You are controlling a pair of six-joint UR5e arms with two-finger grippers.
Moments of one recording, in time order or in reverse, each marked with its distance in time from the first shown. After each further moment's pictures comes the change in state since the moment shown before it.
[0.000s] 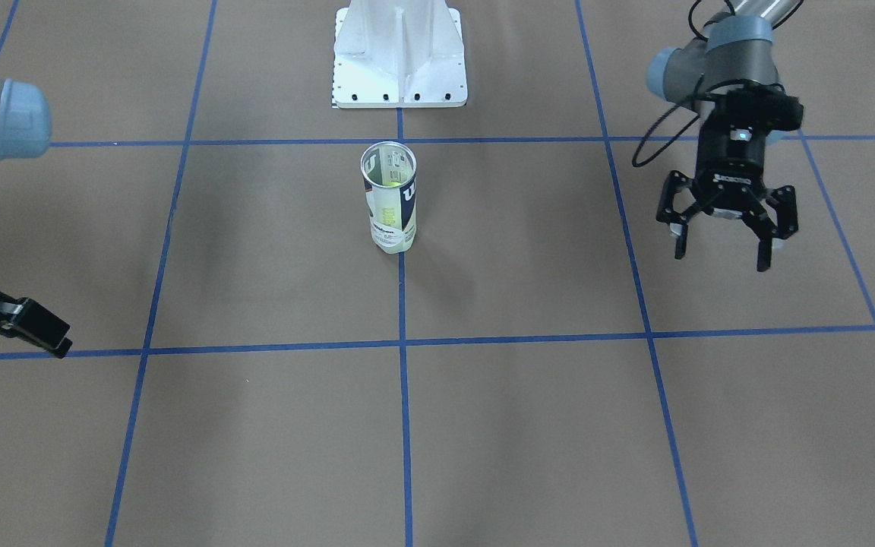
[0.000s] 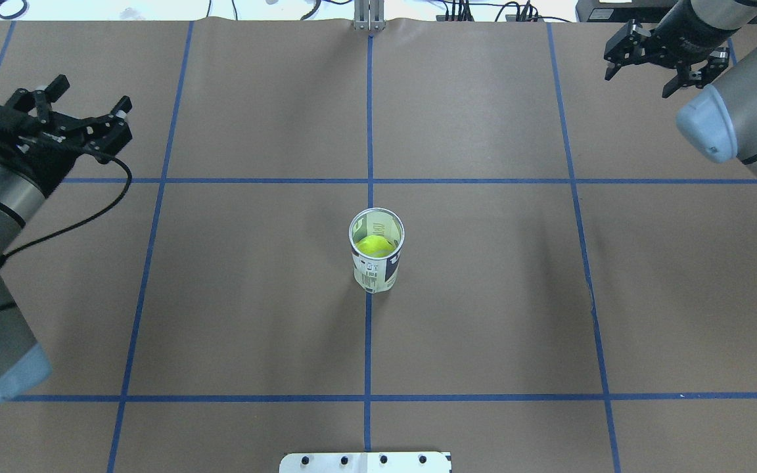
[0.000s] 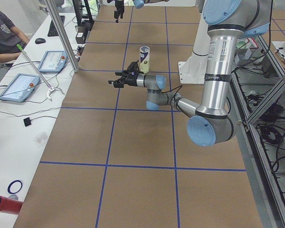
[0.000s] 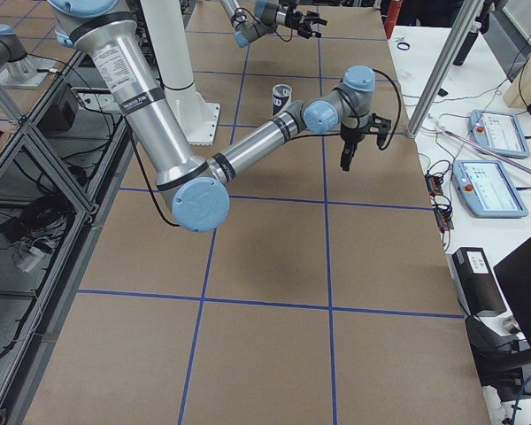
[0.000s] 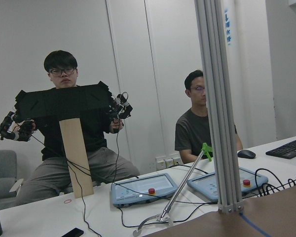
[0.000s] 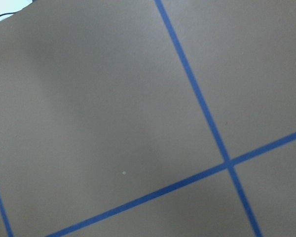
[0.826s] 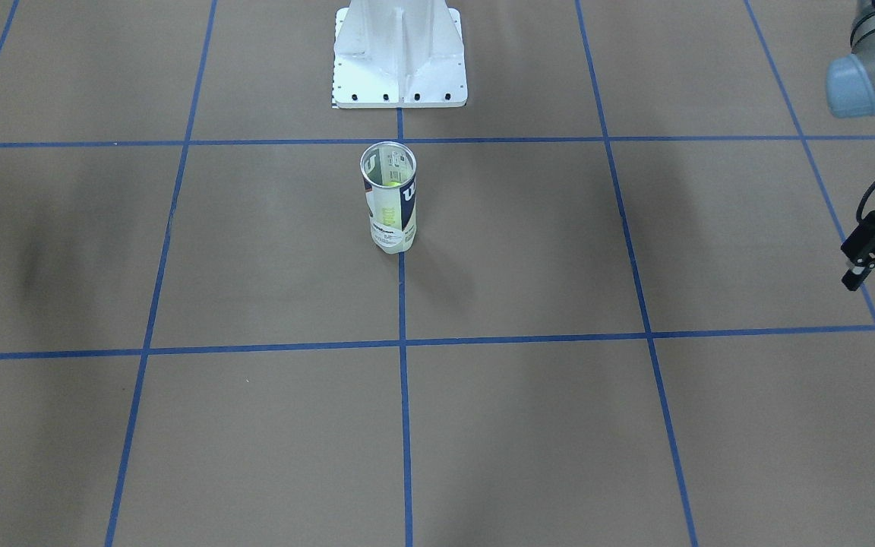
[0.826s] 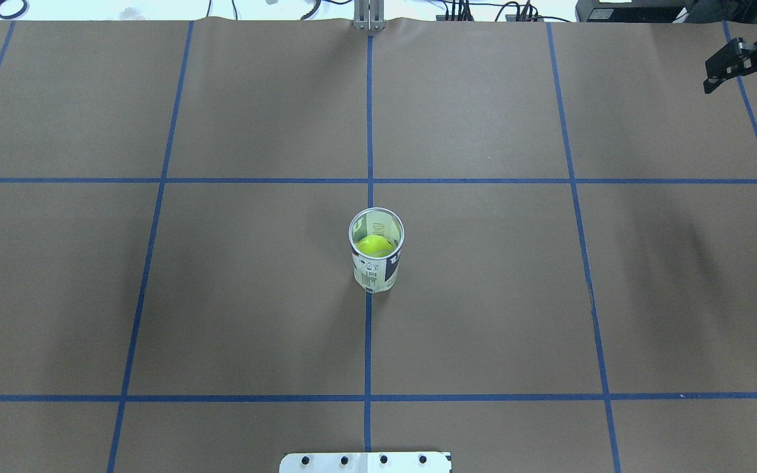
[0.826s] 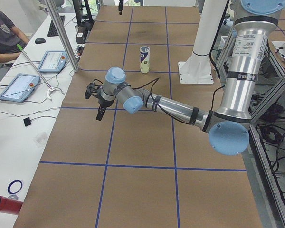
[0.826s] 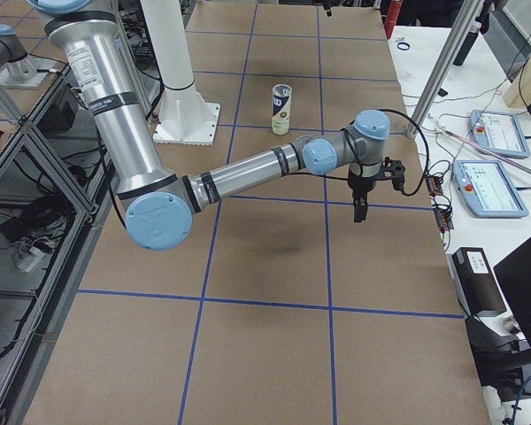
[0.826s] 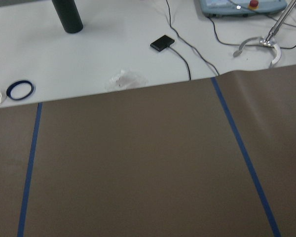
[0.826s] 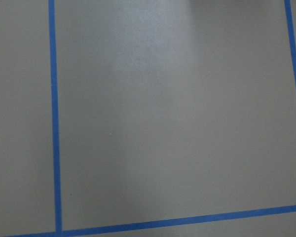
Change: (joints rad) left arm -0.560 -0.031 -0.039 0.906 -1.099 0.059; right arm 0.140 -0.138 -0.032 -0.001 0.015 -0.486
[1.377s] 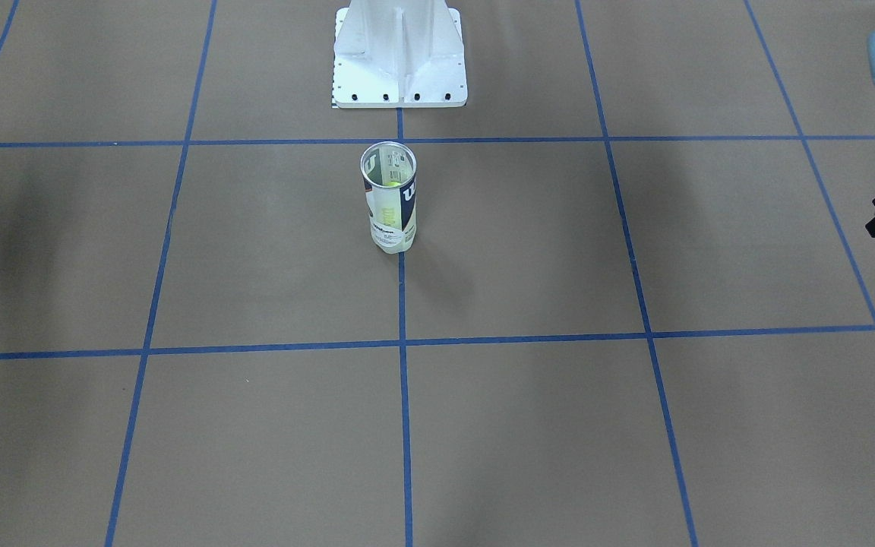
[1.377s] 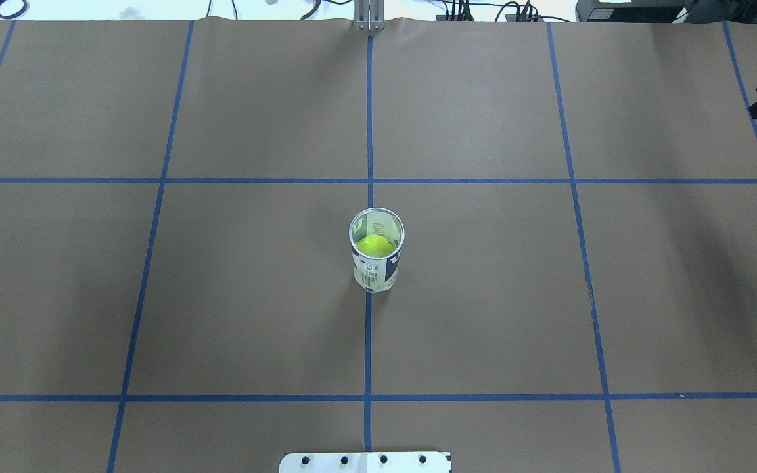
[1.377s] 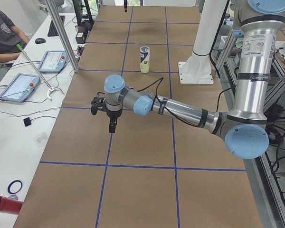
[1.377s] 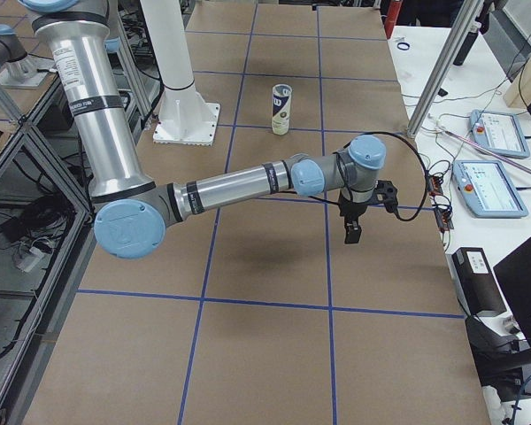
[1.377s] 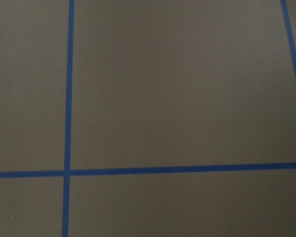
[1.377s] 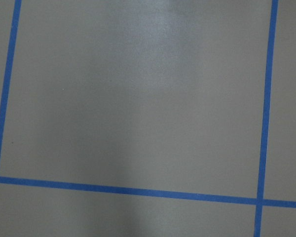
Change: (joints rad) left arm -0.080 0.085 -0.065 0.295 -0.169 0.089; right arm 0.078 -0.092 -0.003 -0.003 0.124 -0.191
